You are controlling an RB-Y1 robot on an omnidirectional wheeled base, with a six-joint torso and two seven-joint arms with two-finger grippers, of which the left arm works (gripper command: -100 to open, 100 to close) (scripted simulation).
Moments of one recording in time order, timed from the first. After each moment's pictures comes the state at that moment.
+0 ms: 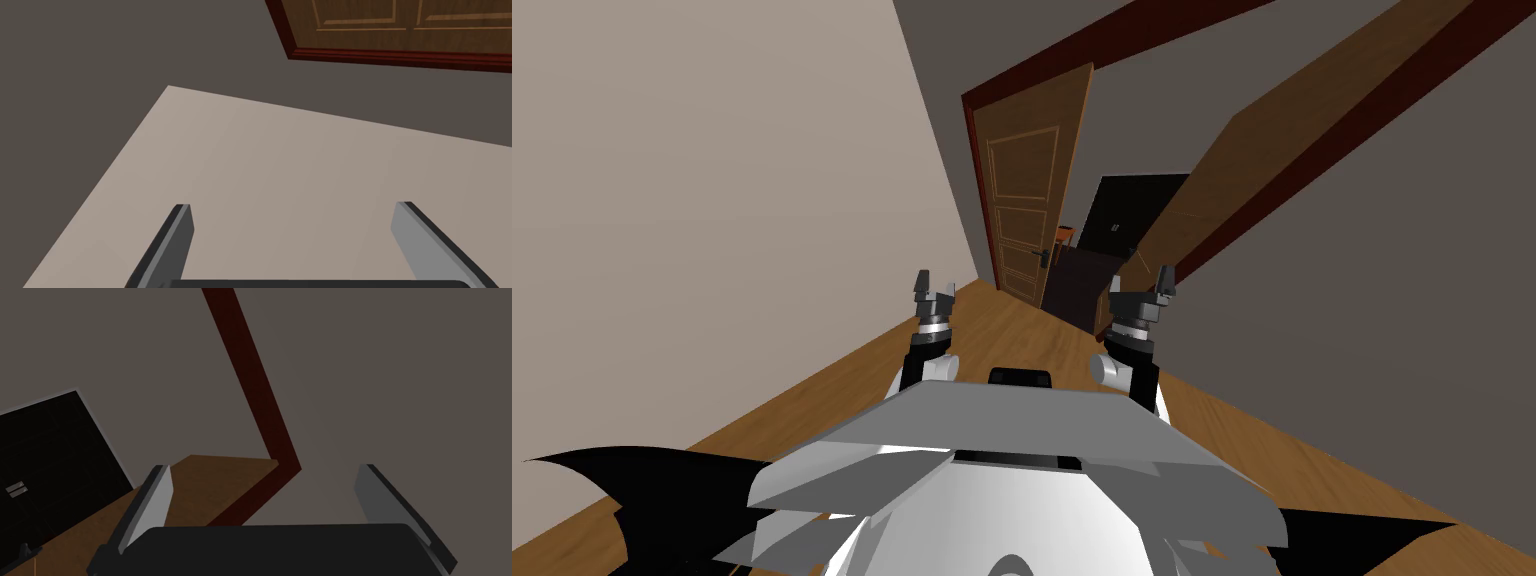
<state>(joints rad) 0.54 -0.02 -0.02 -2.23 0.00 -0.47 0.04</state>
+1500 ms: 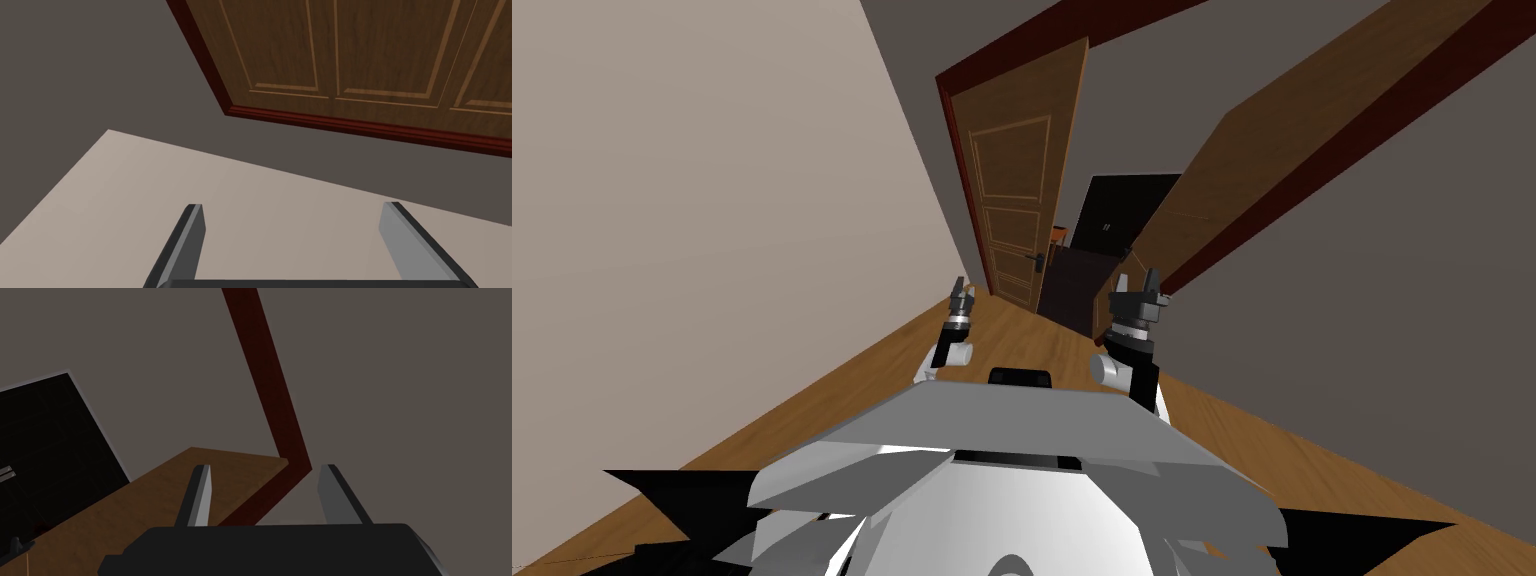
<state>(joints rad) 0.31 0.05 -0.03 -1.88 0.01 -0.46 0.04</state>
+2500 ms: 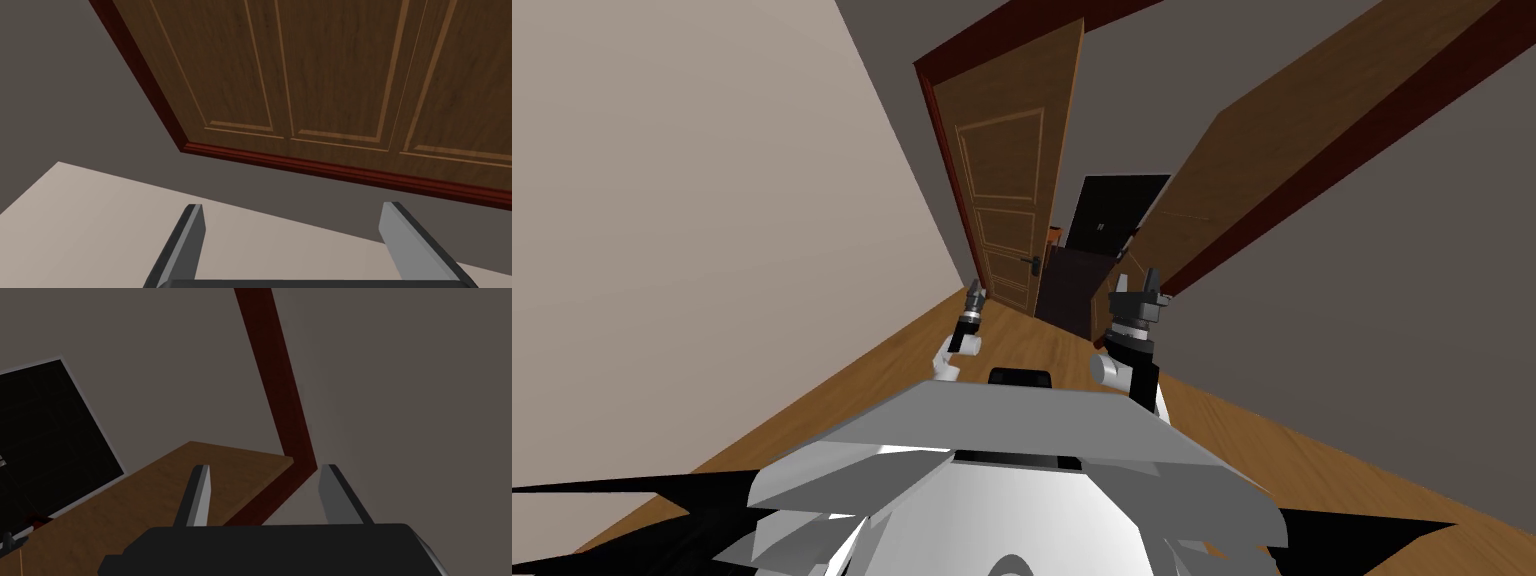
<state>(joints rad) 0.14 0.06 -0.05 -1.61 0.02 -0.47 0.04</state>
